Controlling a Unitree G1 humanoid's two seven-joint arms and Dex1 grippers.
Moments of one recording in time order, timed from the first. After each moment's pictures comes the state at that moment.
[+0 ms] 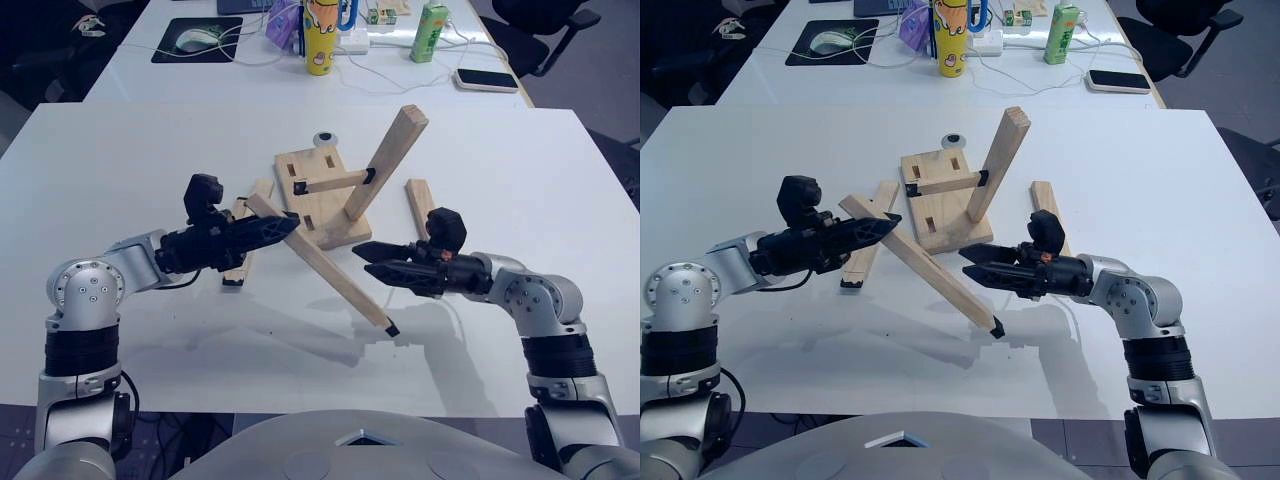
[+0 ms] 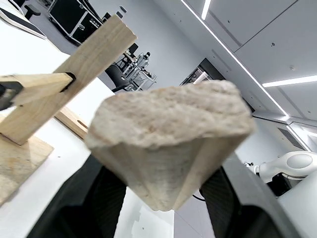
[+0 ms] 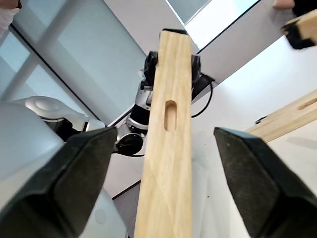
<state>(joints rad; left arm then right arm) -0.24 0.57 0.17 -0.17 -1.26 1.07 -0.83 -0.17 -0.52 -0.01 -0.08 0.94 0.86 1.27</state>
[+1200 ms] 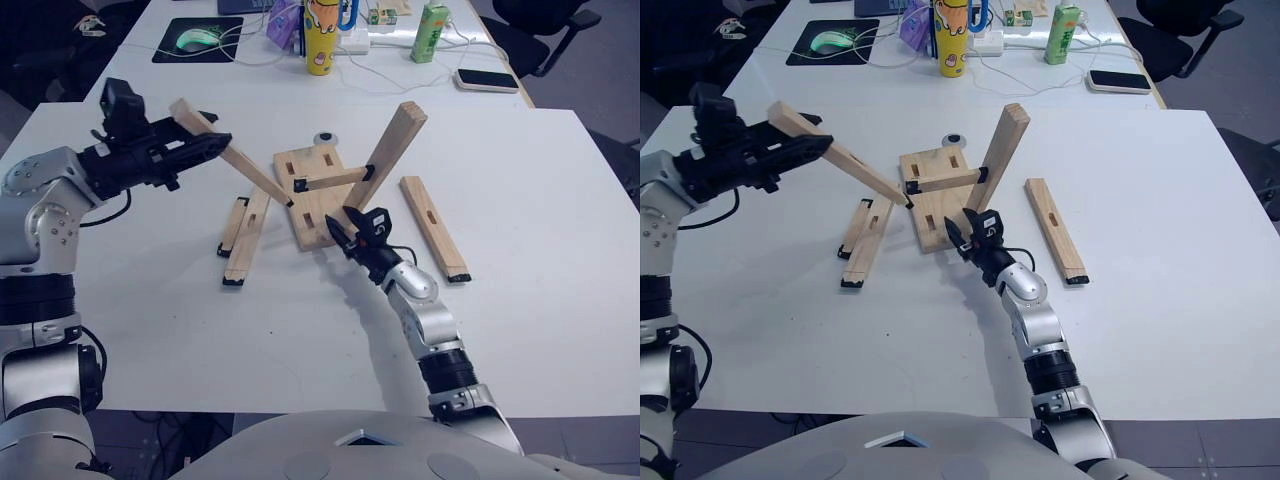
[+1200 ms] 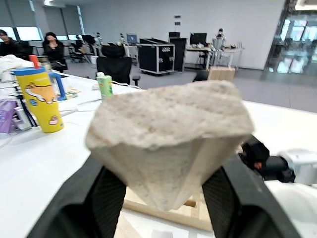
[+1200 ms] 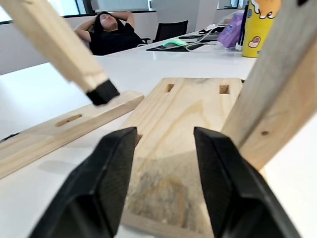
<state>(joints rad) -0.51 0.73 0.11 0.11 -0.60 0.46 -1.09 -0.14 -0.02 0.15 0.18 0.13 0.05 0.37</state>
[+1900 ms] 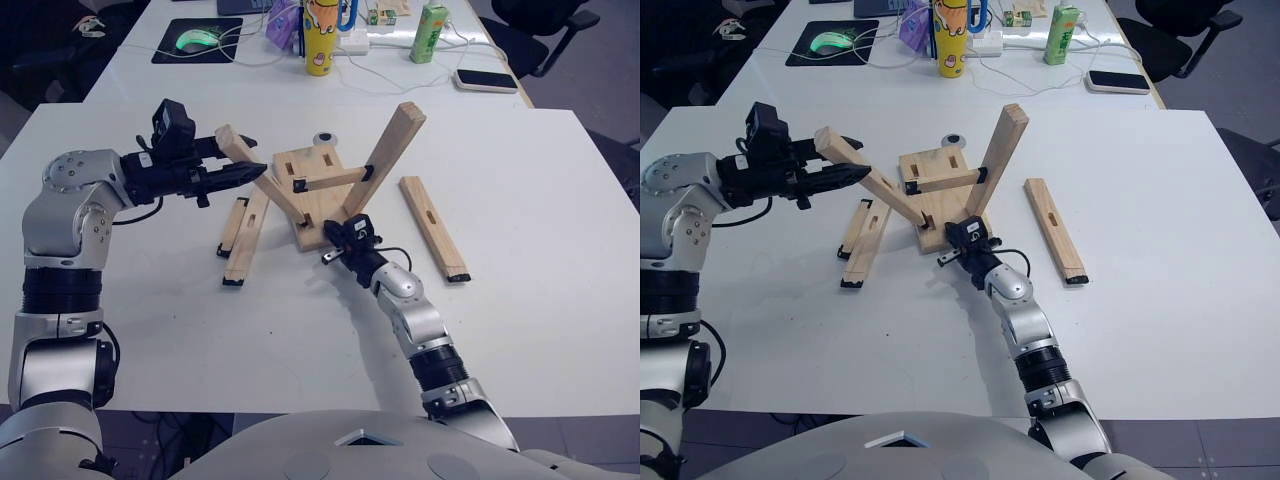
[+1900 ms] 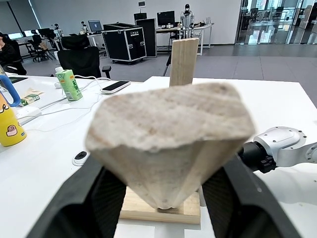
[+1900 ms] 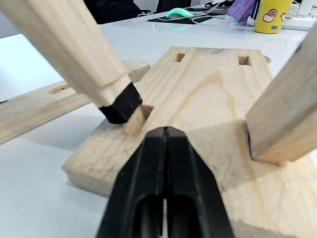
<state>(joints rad) -0.51 0.69 0.02 0.09 -0.53 0.39 -1.17 -0.16 -0.02 0.22 0.21 0.05 0.14 0.33</state>
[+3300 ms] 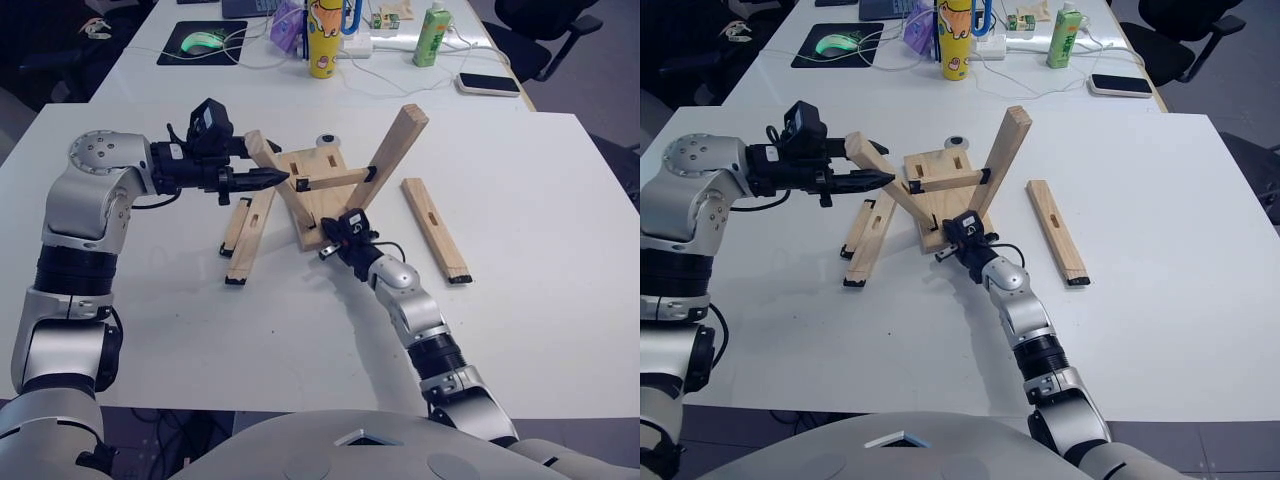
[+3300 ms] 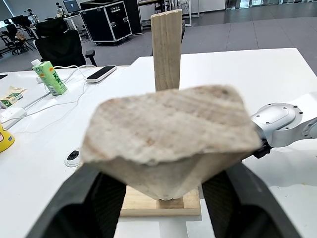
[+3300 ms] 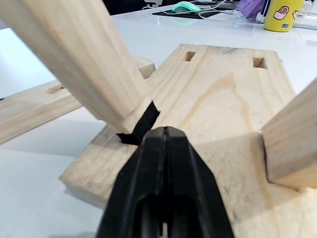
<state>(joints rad) -0.63 0.68 -0.13 0.11 -0.43 0.41 -1.17 -0.22 -0.03 0.23 0.27 0.05 0.18 0.32</state>
